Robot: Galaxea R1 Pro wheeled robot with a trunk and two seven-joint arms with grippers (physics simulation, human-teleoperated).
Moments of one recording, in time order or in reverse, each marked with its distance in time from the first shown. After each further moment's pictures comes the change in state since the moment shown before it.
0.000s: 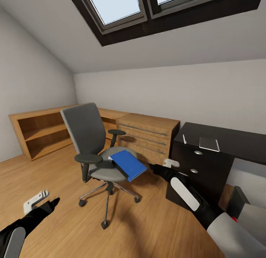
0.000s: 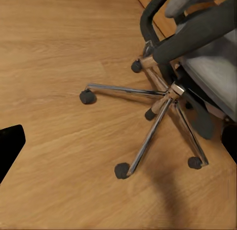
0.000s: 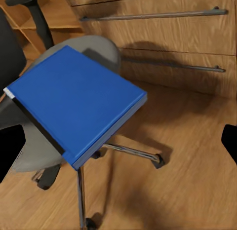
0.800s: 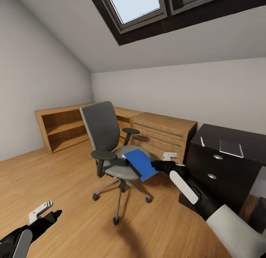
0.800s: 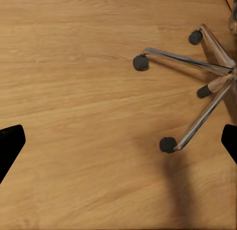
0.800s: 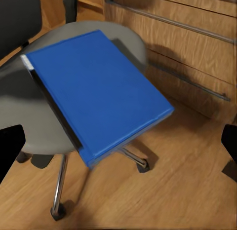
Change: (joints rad) left arm -0.049 0.022 -0.003 0.253 -0.010 -0.012 0.013; right arm -0.061 -0.007 0.010 -0.061 0.185 0.212 -0.050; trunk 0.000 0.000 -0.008
